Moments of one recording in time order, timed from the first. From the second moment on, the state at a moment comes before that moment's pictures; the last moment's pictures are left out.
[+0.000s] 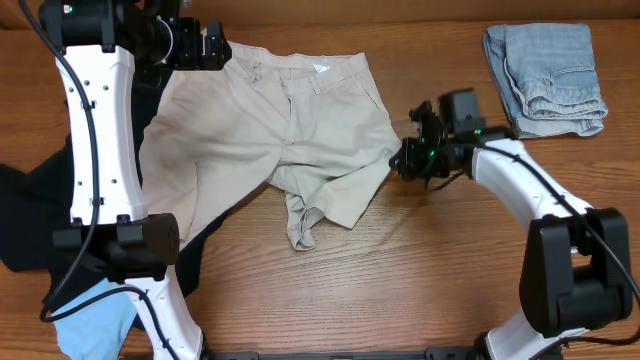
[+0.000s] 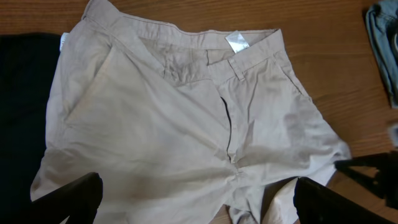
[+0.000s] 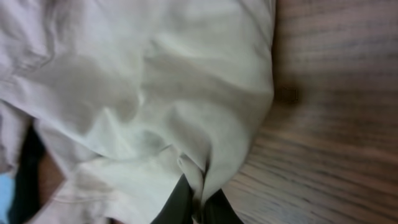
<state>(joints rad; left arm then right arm) 0.04 2.12 2.54 -1.49 0.34 0.03 0.16 1.79 1.17 -0.57 -0.50 0.22</state>
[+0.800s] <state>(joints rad) 0.05 2.12 2.54 -1.47 0.25 0.04 0.14 1.62 2.29 -1.49 -0.33 0.20</state>
